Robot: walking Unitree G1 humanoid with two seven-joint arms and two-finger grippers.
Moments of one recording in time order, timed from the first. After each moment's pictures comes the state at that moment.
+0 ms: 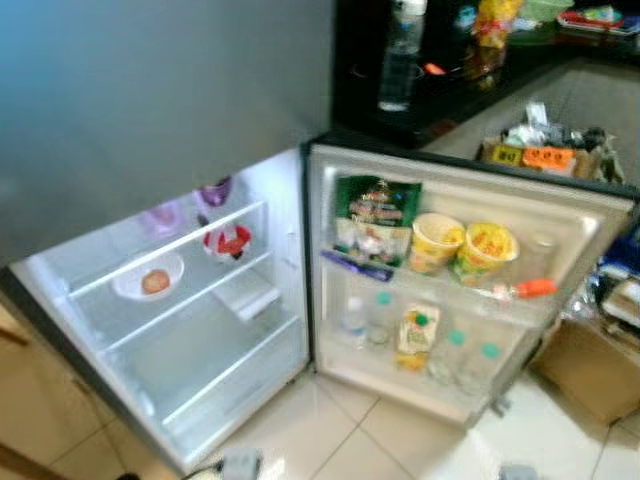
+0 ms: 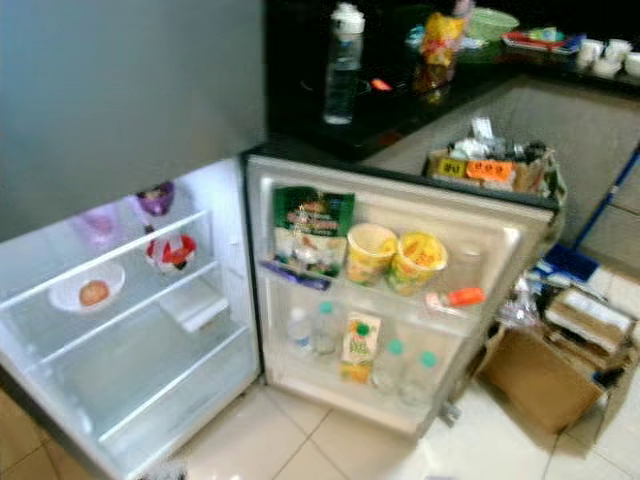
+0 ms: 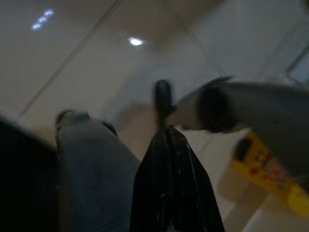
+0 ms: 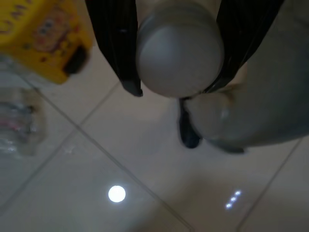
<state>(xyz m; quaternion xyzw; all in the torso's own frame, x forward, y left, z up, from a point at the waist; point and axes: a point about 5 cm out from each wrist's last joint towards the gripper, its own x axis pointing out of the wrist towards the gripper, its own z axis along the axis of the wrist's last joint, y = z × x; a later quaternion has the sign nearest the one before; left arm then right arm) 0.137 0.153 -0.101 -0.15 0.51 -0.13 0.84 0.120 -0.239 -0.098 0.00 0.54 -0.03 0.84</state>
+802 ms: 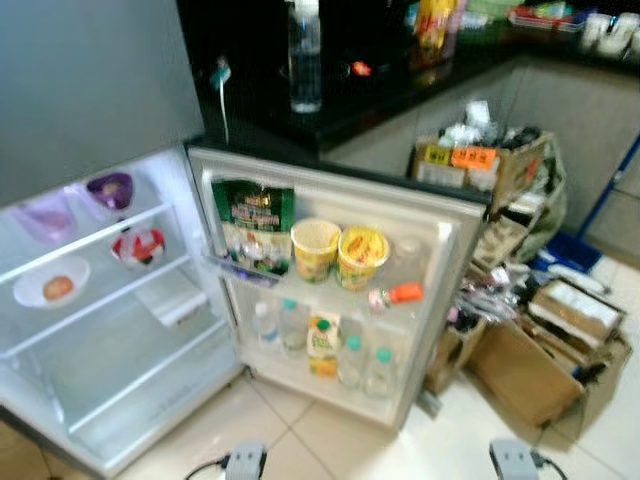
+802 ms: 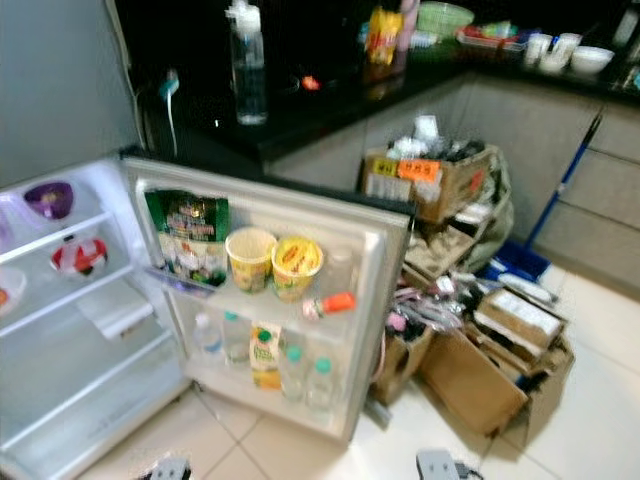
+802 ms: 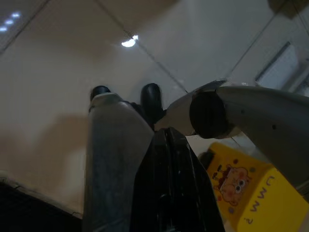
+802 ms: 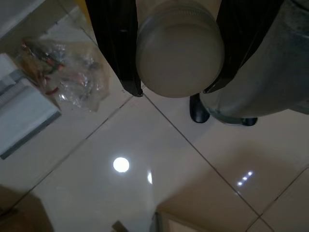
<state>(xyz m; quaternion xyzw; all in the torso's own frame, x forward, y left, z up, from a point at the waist) 0.140 0.158 -0.100 -0.15 0.51 -0.12 0.84 0.153 -0.225 -0.087 -0.01 0.48 0.04 0.88</state>
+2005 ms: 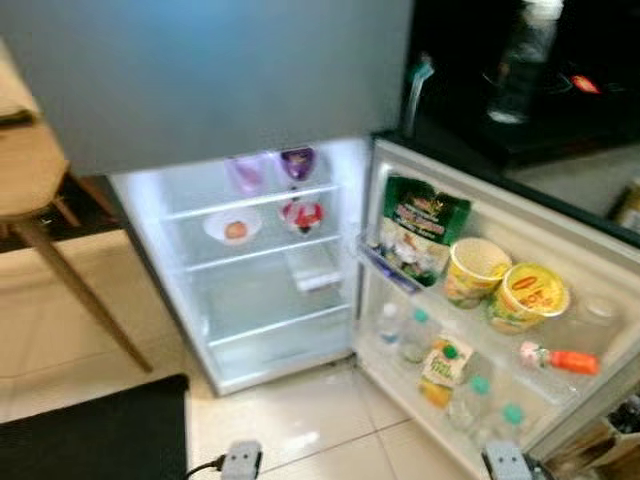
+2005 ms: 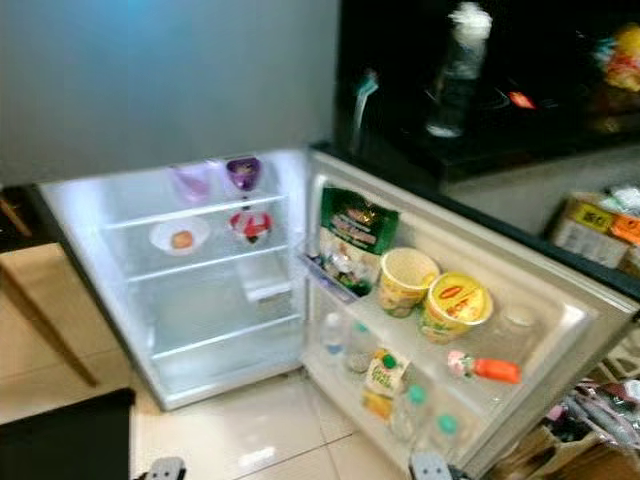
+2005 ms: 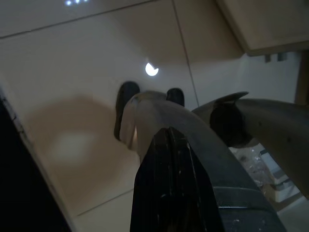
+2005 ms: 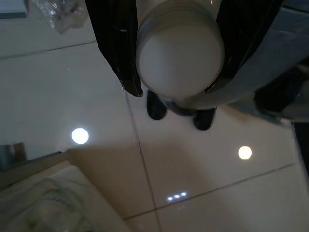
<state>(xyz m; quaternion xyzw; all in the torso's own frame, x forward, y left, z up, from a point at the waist) 0.141 0.160 -0.099 -0.15 0.50 -0.11 0.84 0.145 -0.222 -0.091 0.03 0.48 0.05 0.87</state>
